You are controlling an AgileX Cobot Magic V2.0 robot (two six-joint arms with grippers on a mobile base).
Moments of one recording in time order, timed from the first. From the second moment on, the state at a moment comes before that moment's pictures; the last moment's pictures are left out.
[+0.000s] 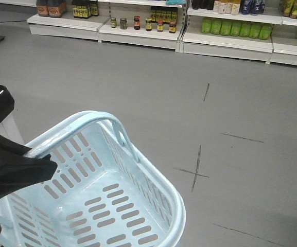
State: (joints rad) left arm -0.47 0.91 -1.07 -0.46 1.00 0.47; right arm 0.05 -0.01 0.03 -0.12 0.14 0.15
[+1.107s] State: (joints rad) left arm -0.47 0.91 -1.07 -0.46 1.00 0.47; right arm 0.05 -0.01 0.03 -0.12 0.14 0.15
